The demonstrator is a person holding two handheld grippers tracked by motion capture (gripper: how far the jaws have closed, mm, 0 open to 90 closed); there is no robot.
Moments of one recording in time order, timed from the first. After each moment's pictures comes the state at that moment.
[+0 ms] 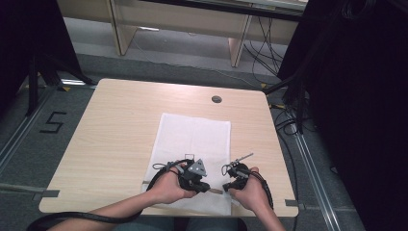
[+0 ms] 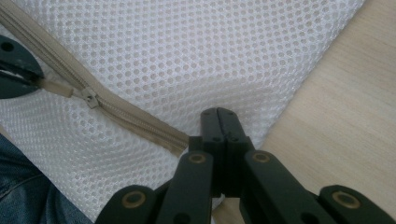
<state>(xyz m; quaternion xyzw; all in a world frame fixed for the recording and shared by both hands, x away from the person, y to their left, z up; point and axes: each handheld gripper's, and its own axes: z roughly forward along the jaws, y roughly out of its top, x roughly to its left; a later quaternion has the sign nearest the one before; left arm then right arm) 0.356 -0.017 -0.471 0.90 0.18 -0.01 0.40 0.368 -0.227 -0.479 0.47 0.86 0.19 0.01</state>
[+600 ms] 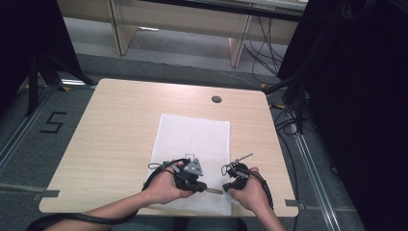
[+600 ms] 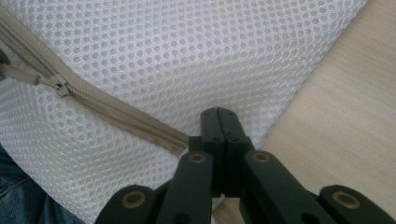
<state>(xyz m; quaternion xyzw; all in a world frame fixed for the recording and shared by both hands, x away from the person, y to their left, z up) 0.353 -0.007 -0.466 0.90 0.18 -0.01 0.41 0.368 -0.227 -0.479 0.47 0.86 0.19 0.01</state>
